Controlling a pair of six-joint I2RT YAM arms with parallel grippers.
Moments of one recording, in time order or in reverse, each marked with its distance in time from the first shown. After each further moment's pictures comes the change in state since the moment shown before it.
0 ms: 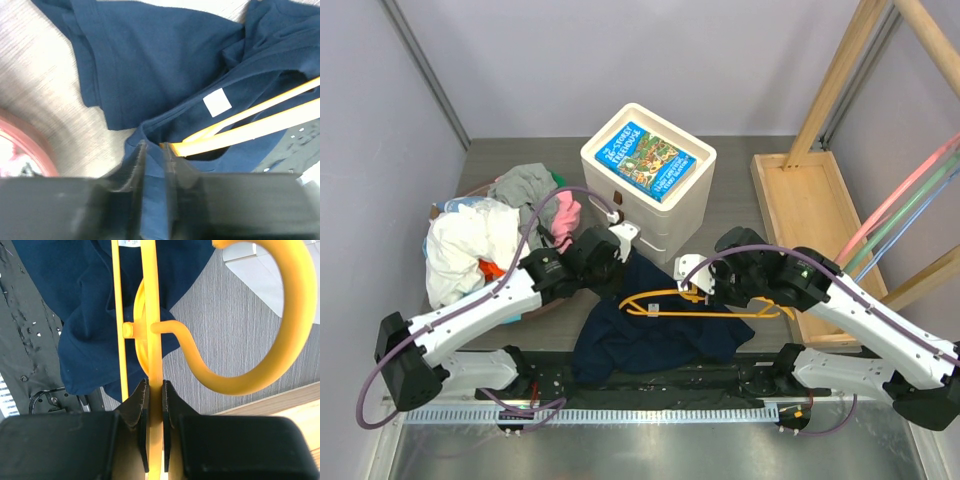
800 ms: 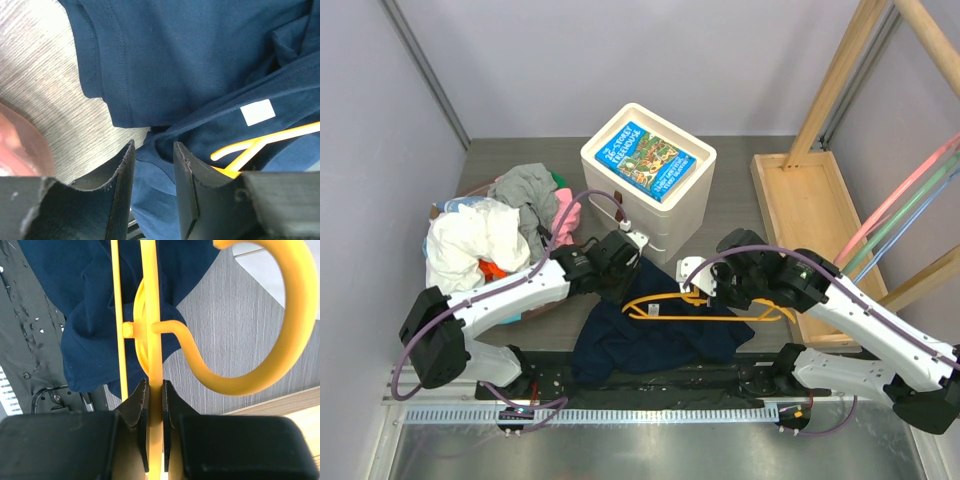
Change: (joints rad) left arm -0.015 0.180 0.002 -0.011 -0.065 -0.016; right arm -0.027 -0.015 -0.039 0.006 -0.030 -0.014
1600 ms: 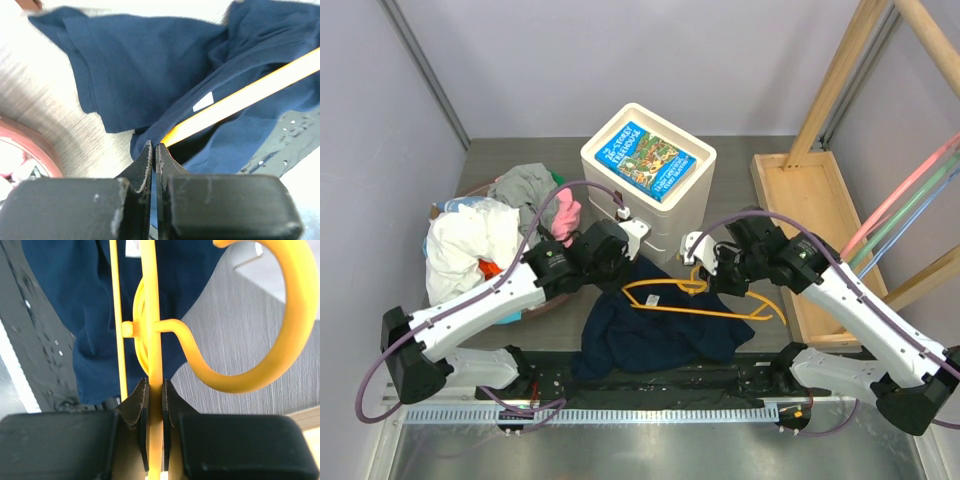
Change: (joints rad) left arm -0.031 -0.119 0.114 -0.066 0.052 0.051; right arm -0.162 0.060 0.039 0.019 -0.175 0.014
